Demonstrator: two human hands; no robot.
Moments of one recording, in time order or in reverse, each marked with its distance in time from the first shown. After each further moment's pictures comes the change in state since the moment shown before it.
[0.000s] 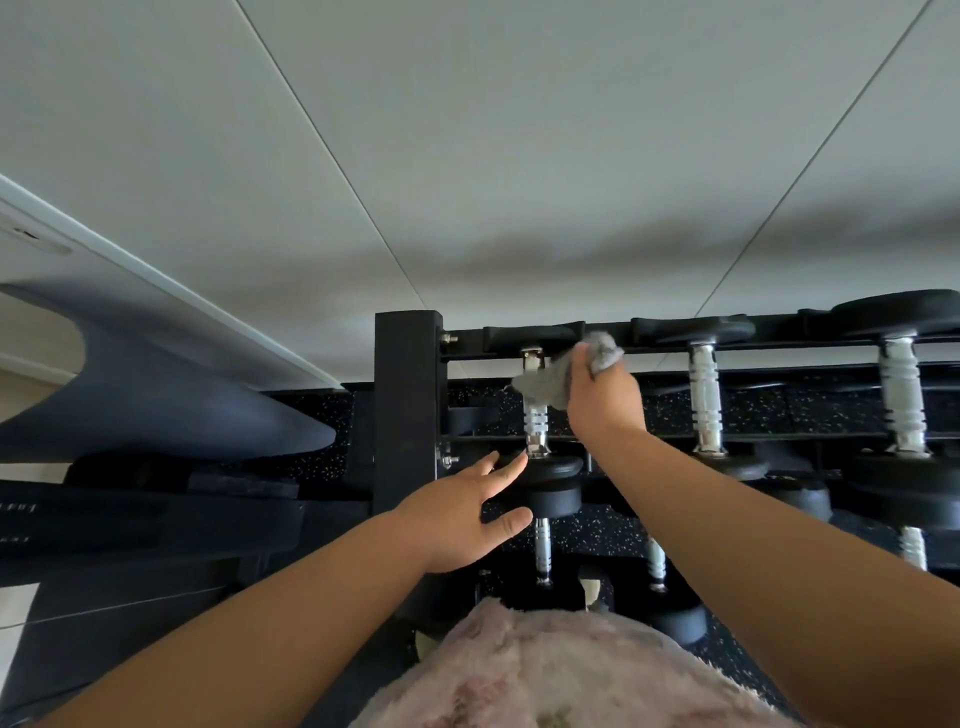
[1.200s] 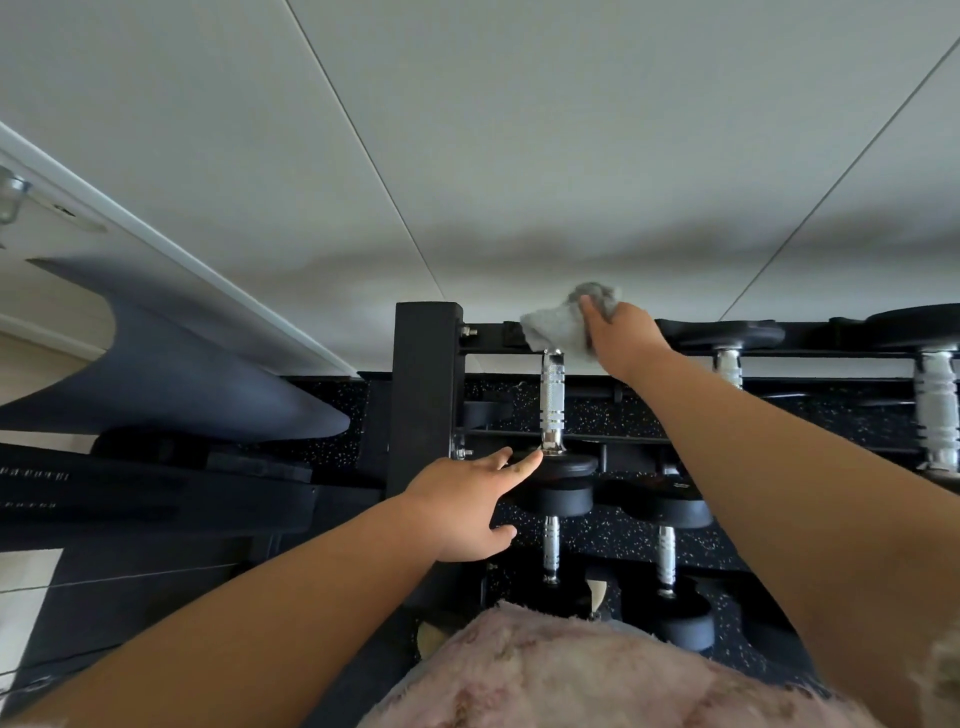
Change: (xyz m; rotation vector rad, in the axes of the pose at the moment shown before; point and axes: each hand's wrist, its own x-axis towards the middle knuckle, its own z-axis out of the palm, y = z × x) left_hand 0.005 -0.004 -0.003 0.375 0.042 0.040; right_hand 0.063 -0.043 -0.021 -0.742 -0.144 -0.443
